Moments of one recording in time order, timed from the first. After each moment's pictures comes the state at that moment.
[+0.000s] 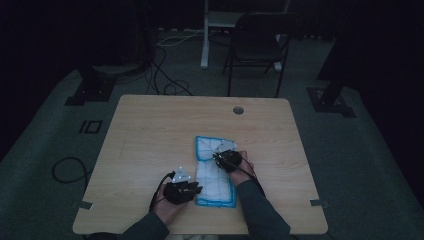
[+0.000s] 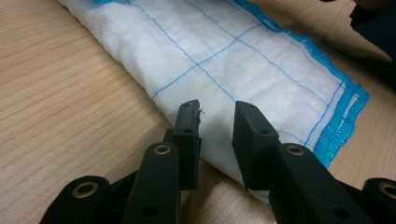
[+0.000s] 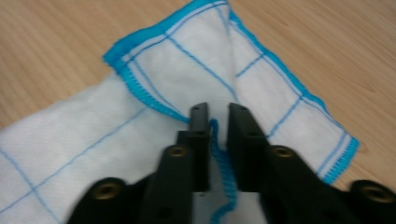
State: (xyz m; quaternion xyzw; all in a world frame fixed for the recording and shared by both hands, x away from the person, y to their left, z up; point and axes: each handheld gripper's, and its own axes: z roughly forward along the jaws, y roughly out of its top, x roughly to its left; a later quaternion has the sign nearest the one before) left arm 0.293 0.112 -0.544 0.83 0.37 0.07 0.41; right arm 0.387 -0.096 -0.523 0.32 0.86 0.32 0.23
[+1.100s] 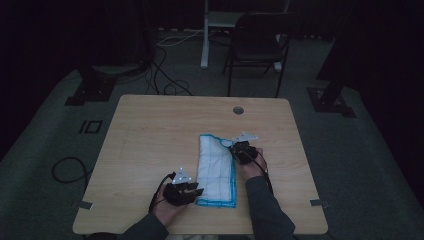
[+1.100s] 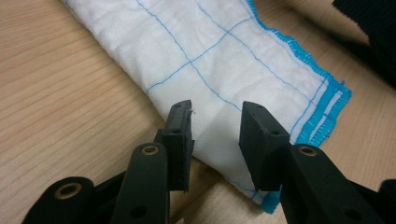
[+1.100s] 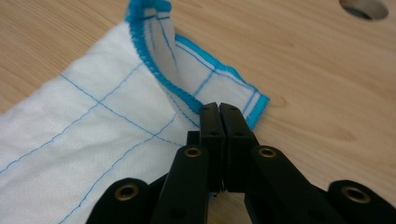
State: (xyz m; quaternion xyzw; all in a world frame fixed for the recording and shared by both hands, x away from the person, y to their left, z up) left arm 0.287 0.110 -0.537 0.83 0.36 0.06 0.41; right arm 0.410 -0.146 -0.521 0.43 0.81 0.35 0.20
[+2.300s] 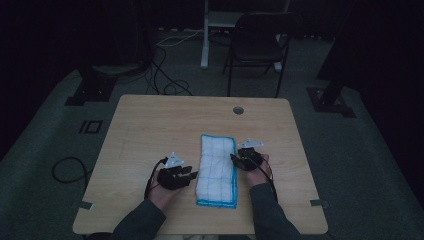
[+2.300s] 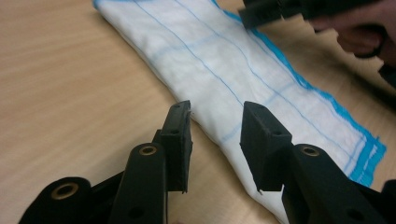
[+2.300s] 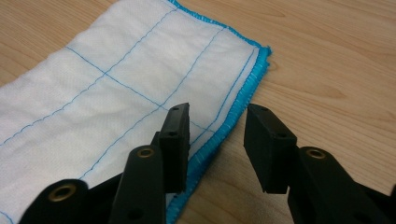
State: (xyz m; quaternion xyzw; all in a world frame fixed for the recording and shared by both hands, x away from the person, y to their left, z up) left arm 0.323 0.131 -0.508 0.81 0.39 0.10 0.43; right arm 0.390 -0.161 -0.528 0.45 0.80 0.35 0.20
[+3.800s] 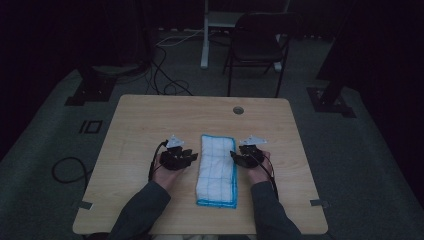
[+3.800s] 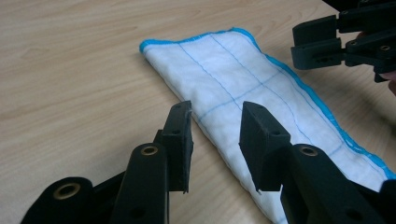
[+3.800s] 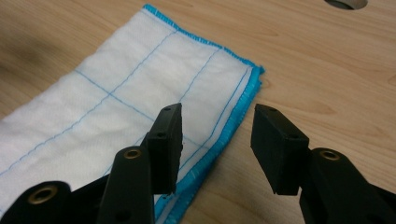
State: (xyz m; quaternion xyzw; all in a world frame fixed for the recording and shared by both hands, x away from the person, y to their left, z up) left arm 0.378 0.127 -0.499 0.79 0.41 0.11 0.44; right arm 0.394 -0.166 -0.517 0.44 0.79 0.37 0.20
